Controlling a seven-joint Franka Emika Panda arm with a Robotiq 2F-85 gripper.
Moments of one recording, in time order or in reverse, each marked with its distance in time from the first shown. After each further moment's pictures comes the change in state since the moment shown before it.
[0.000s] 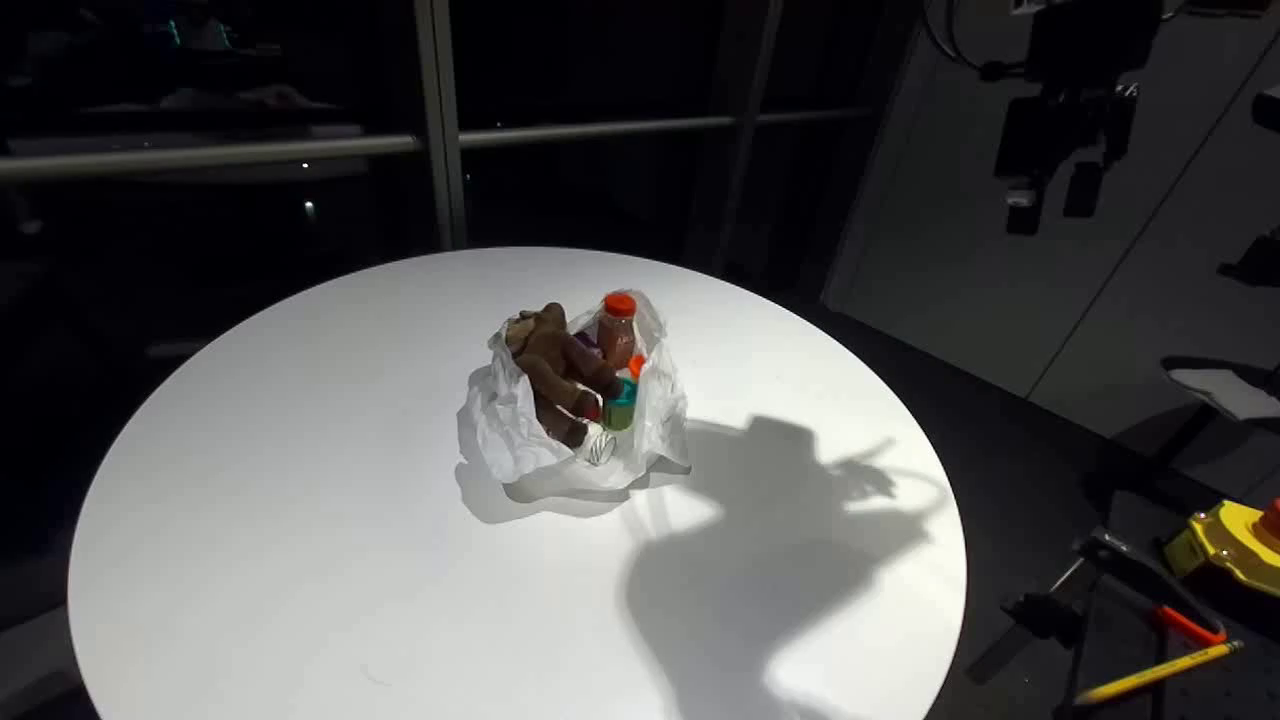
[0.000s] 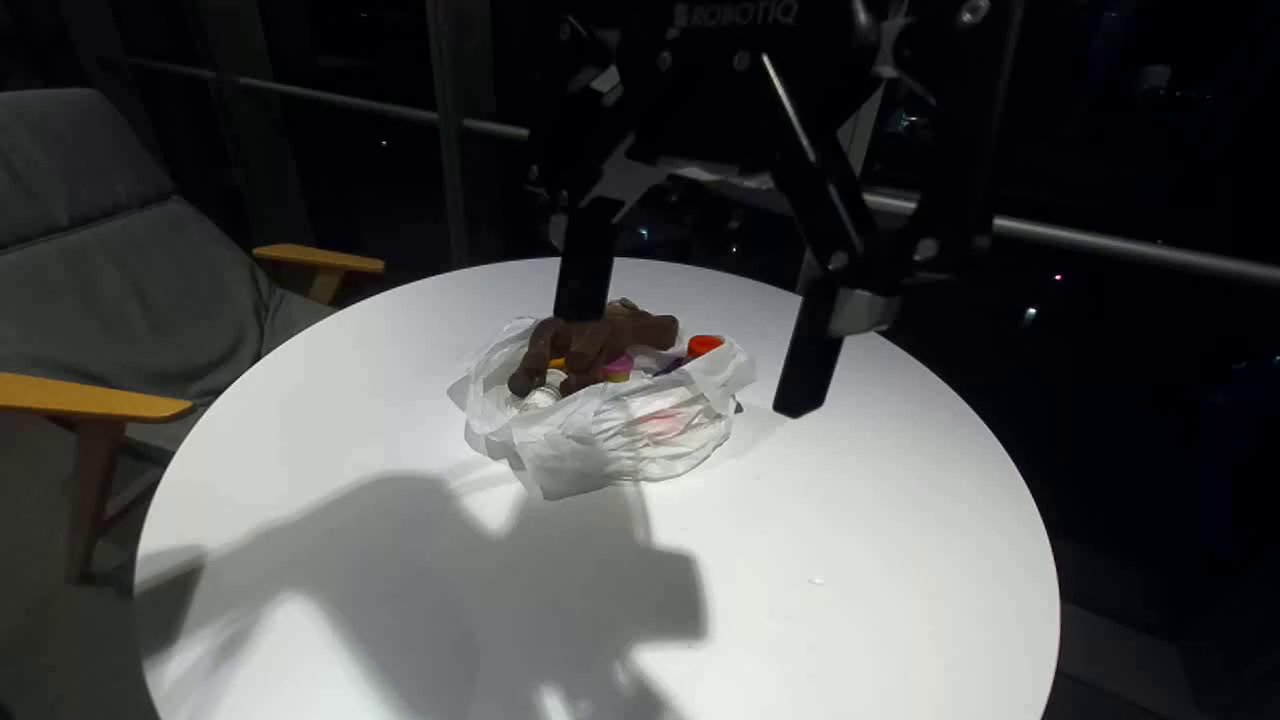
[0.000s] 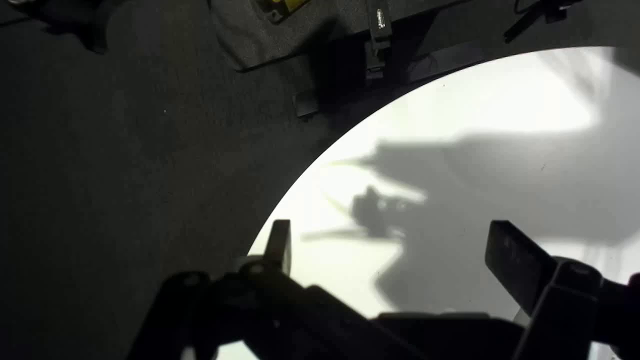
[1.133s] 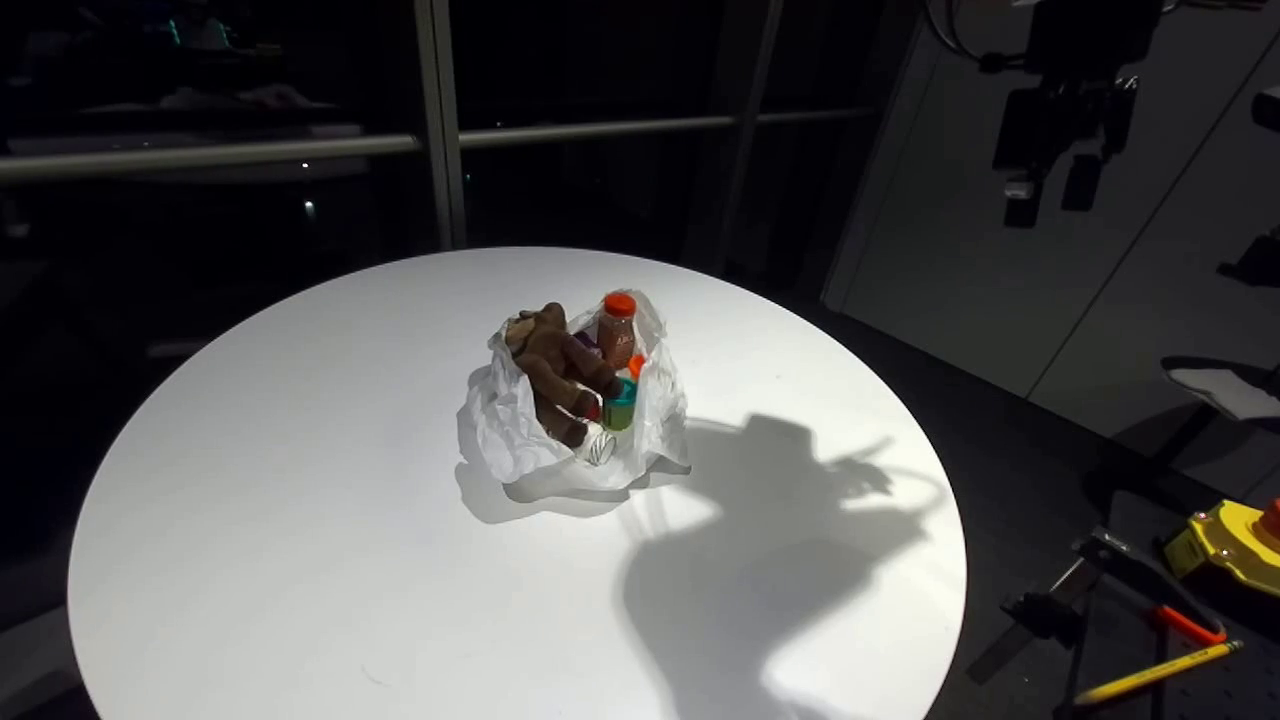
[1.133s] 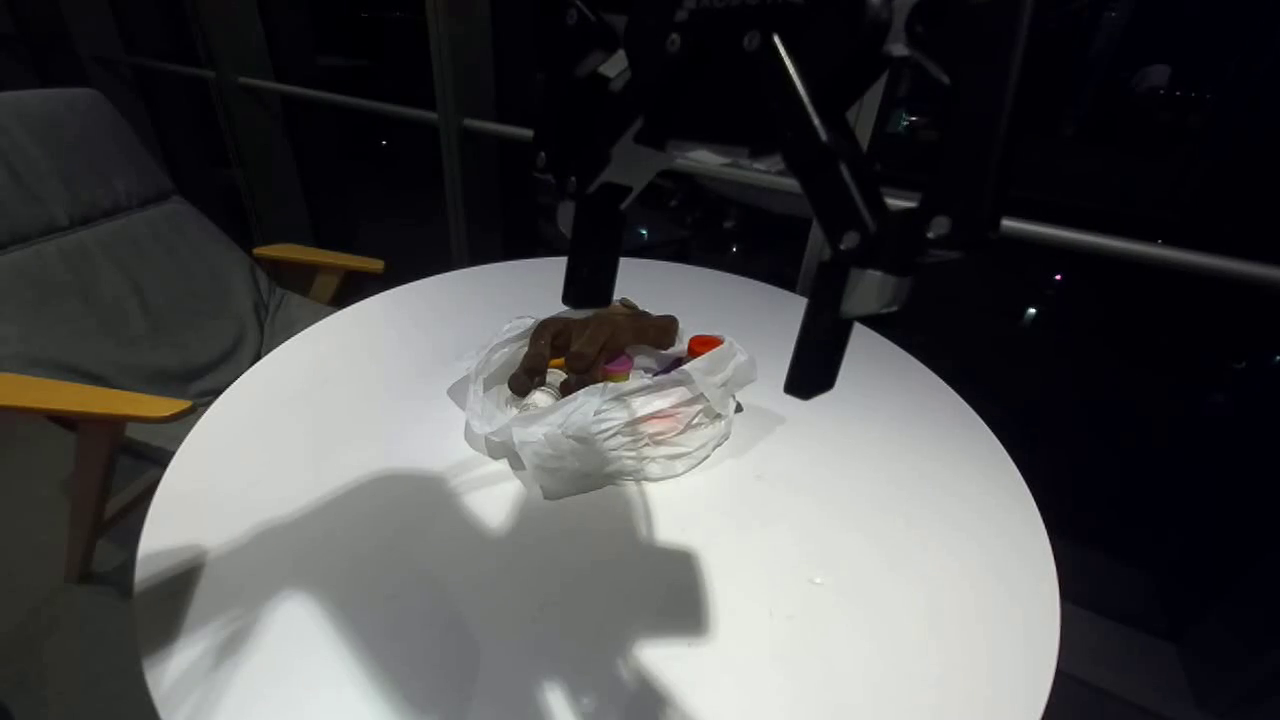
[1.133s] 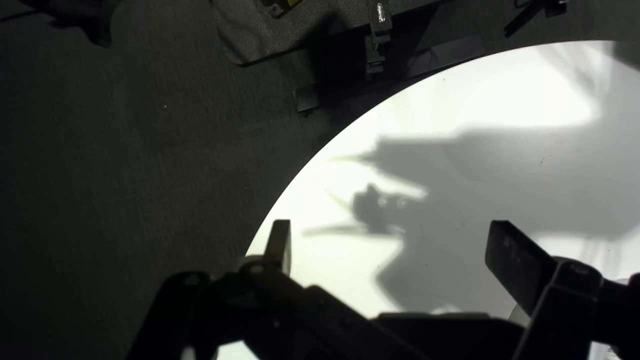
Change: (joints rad) arm 0.000 -0.003 0.000 0.008 0.000 0.000 0.000
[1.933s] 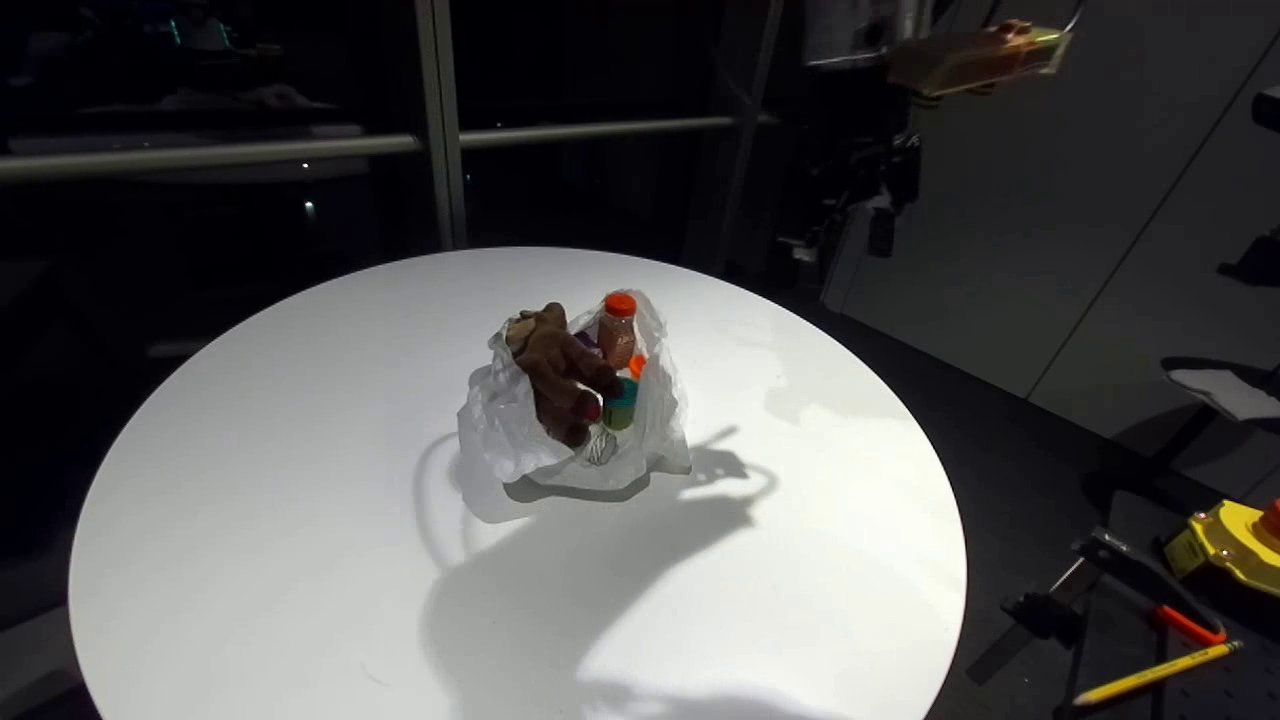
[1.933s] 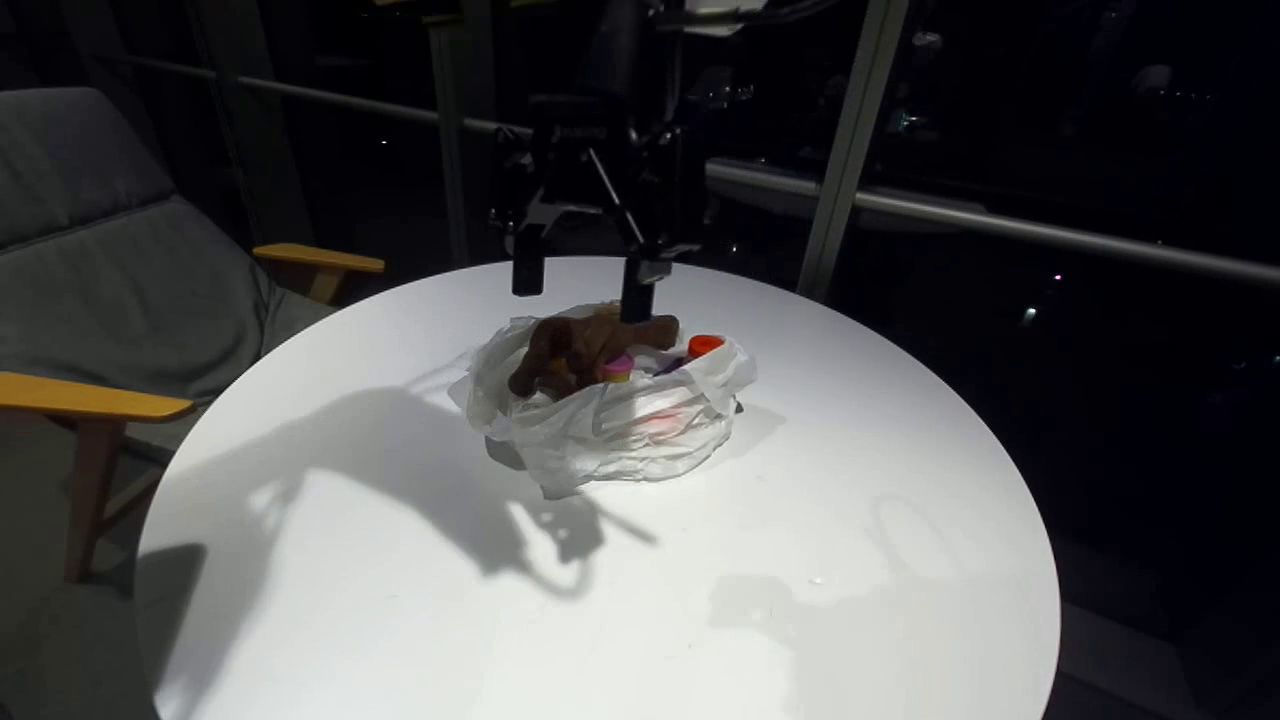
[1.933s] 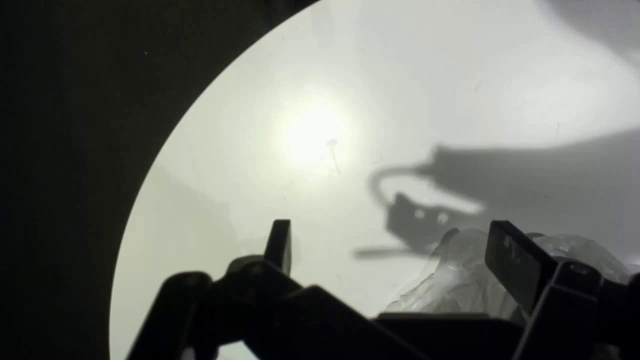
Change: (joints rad) arm 0.156 0.309 0.121 0.200 0.001 0.124 0.227
